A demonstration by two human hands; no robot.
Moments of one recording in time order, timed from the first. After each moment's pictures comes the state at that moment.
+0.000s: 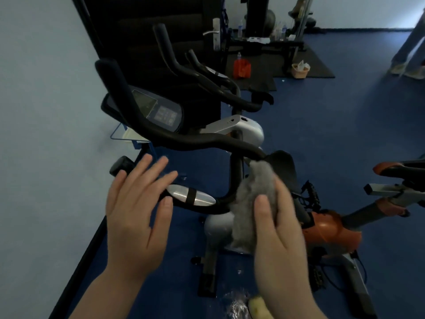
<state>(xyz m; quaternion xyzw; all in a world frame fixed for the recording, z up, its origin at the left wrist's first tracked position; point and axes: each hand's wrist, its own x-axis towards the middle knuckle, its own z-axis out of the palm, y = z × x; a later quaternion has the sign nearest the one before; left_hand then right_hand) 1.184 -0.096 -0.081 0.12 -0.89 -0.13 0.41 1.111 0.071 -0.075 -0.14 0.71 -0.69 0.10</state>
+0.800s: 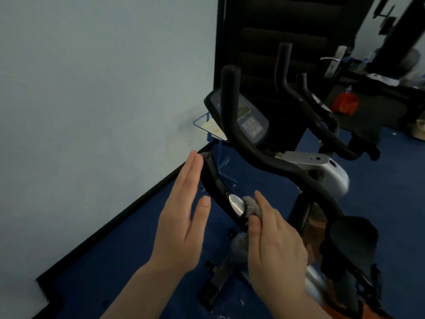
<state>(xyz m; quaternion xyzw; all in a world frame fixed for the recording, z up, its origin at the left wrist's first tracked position) 1.194 -0.079 -0.095 0.27 -0.78 -0.31 0.46 1.075 0.018 -0.092 -0.49 0.81 -0.30 -0.07</state>
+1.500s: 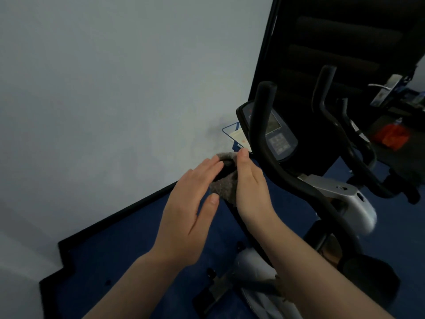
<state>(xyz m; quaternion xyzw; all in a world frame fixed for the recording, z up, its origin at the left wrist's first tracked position) 1.201 -0.073 -0.080 0.34 -0.77 -0.26 0.47 1.073 -0.082 -0.050 -0.49 0.65 -0.47 0.34</state>
